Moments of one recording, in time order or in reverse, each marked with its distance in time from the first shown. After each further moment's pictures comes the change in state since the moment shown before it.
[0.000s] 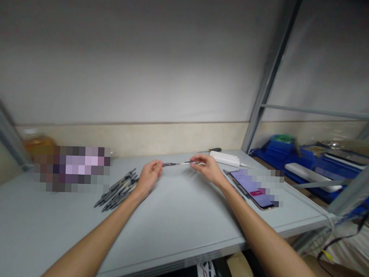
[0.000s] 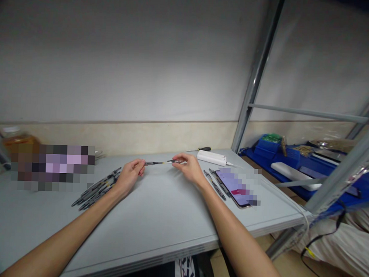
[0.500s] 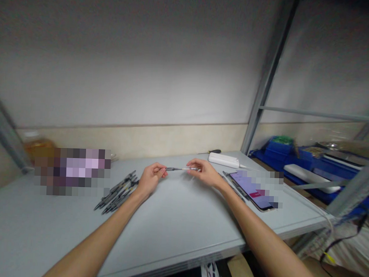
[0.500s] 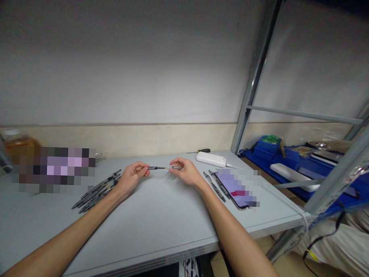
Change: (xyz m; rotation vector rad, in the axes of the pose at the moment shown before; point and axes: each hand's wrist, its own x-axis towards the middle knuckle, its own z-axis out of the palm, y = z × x) left_hand 0.002 -0.007 0.000 -0.117 -0.051 -0.028; right_hand -0.003 0.000 0.001 -0.081 -0.174 0.005
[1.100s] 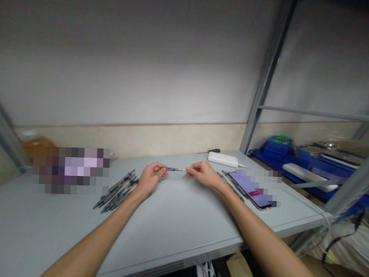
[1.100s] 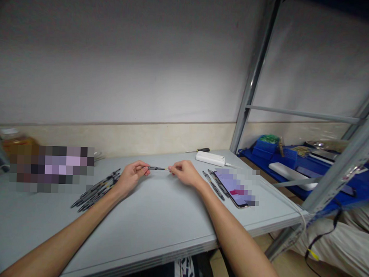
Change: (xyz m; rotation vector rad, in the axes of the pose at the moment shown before) left_hand 0.000 -0.003 0.001 0.041 -0.031 0.026; right_hand -0.003 -0.001 0.001 -0.294 -0.062 -0.040
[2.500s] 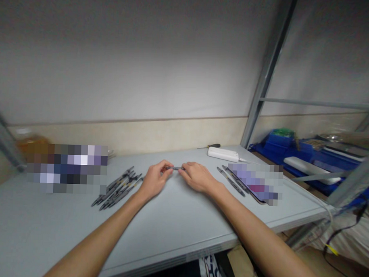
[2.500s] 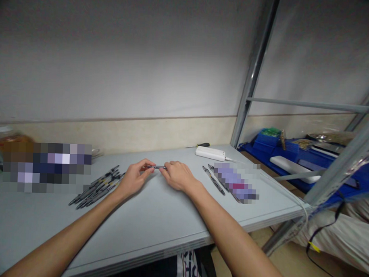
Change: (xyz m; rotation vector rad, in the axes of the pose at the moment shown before) left_hand -0.015 0.020 0.014 0.466 -0.110 0.233; right_hand -0.008 -0.023 0.021 -0.599 -0.071 -0.062
